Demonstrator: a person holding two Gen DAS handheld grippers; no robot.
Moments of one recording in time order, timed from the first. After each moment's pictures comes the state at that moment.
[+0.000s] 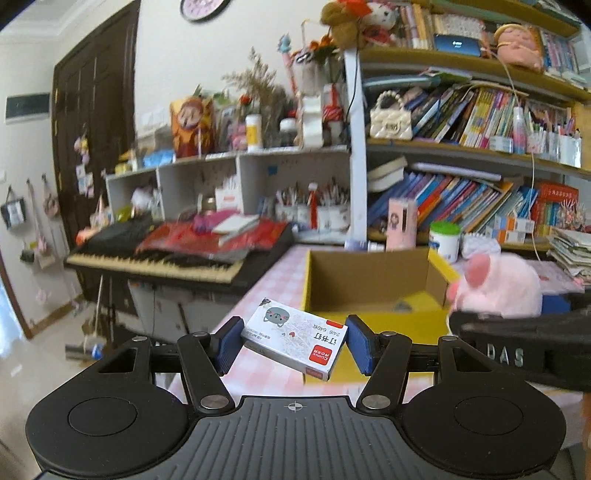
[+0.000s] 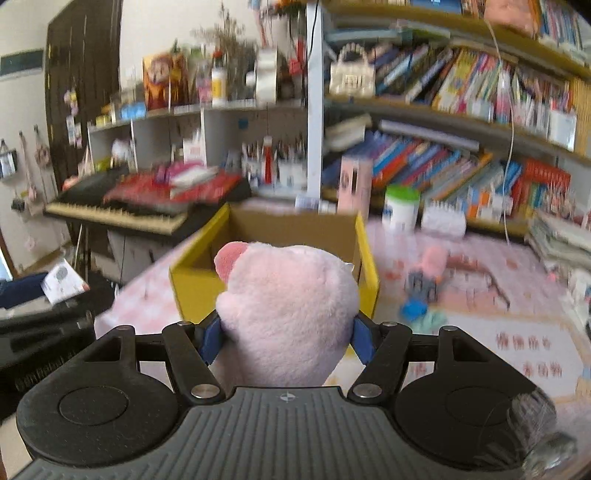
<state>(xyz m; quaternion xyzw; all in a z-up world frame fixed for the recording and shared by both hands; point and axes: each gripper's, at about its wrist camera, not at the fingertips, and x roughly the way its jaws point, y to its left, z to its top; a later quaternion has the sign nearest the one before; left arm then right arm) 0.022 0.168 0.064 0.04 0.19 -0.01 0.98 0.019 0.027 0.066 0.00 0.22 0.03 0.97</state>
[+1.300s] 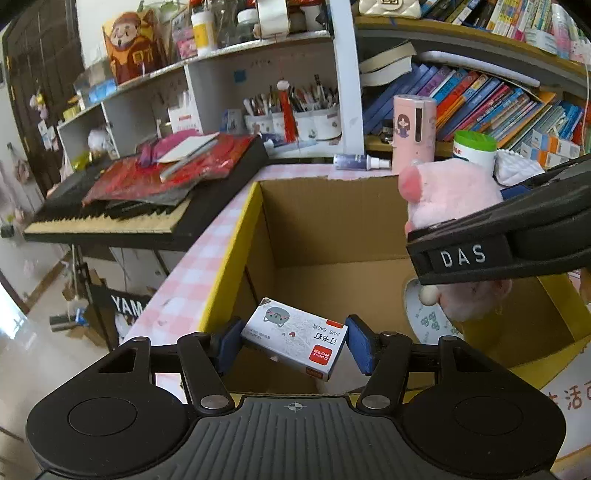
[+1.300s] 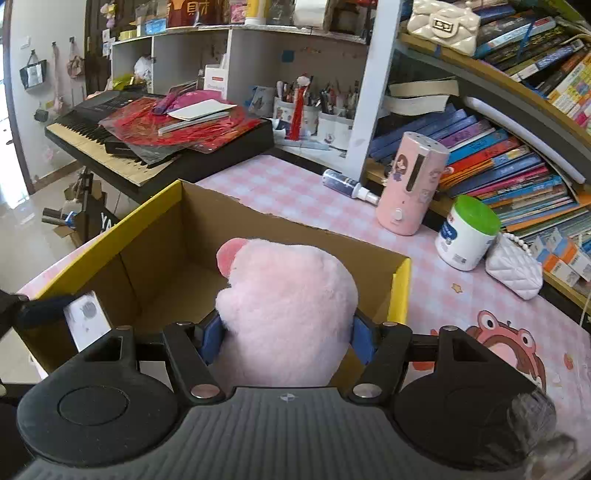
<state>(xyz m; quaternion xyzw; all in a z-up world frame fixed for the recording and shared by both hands) 0.208 0.102 -0.008 0.07 0.35 0.00 0.94 0.266 0.000 0.022 -0.10 0.35 0.12 0.92</state>
